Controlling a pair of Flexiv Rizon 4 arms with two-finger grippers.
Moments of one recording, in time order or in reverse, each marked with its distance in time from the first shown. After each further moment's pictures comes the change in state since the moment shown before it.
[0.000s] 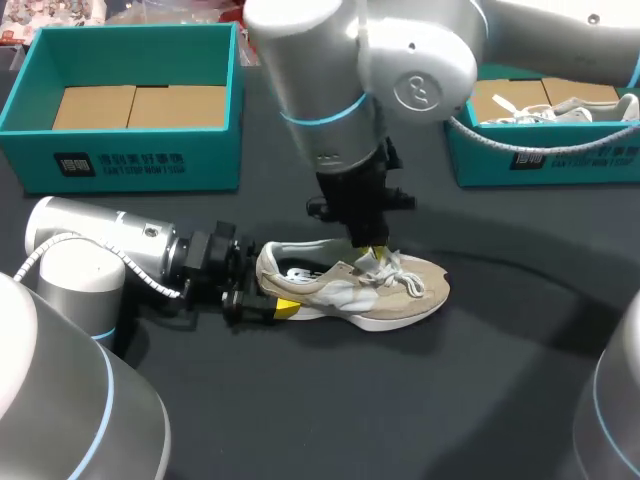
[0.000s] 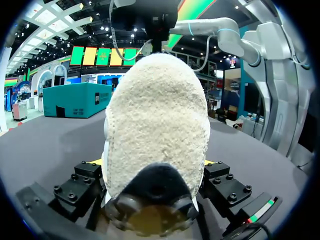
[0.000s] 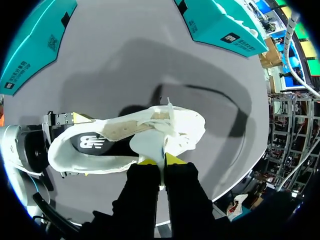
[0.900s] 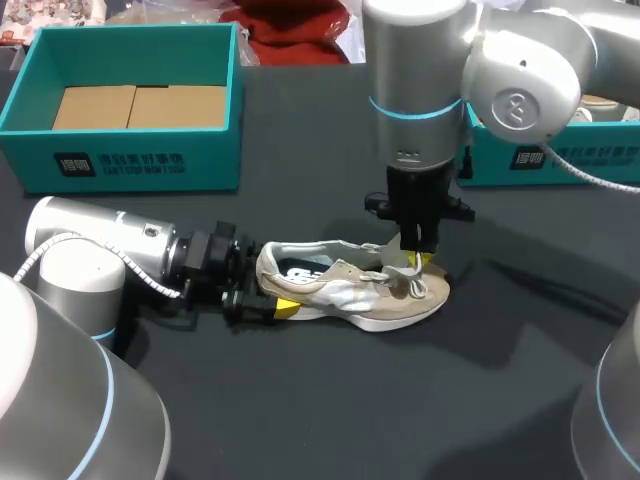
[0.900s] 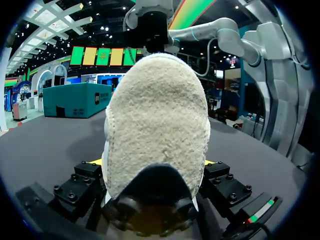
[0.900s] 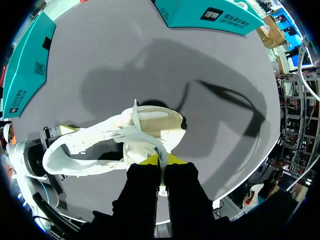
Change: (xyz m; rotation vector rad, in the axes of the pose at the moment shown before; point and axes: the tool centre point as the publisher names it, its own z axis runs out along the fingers) left arm 0.000 0.000 0.000 0.000 0.000 0.000; right arm -0.057 0.003 0.021 0.063 0.125 0.117
